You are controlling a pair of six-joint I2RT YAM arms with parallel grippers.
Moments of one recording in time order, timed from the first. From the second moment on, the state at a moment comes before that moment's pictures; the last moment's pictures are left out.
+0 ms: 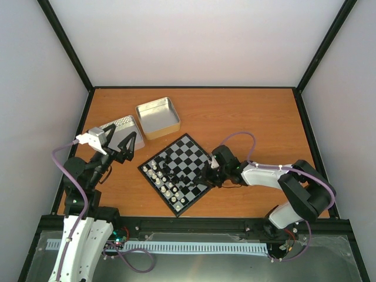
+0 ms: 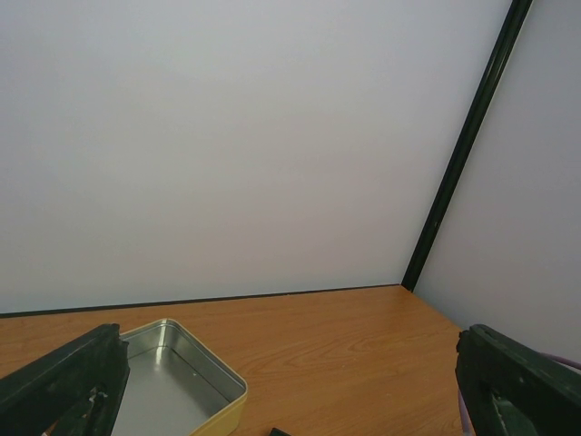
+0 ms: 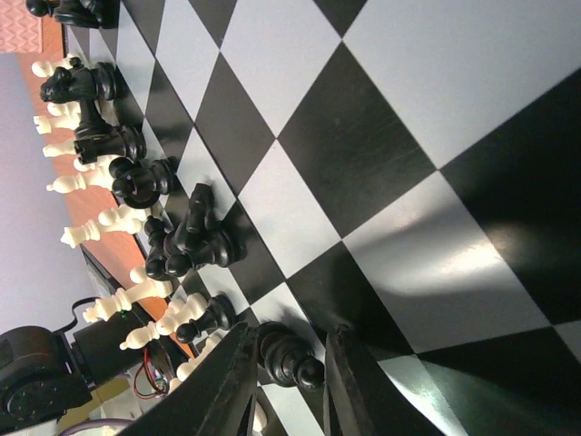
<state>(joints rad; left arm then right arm) -0.07 0.40 0.56 -0.02 0.40 -0.30 0.72 1.50 0.58 0.01 -0.55 1.05</state>
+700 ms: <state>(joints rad) -0.07 0.40 0.56 -0.02 0.40 -0.30 0.73 1.54 0.56 0.11 -0.59 1.07</state>
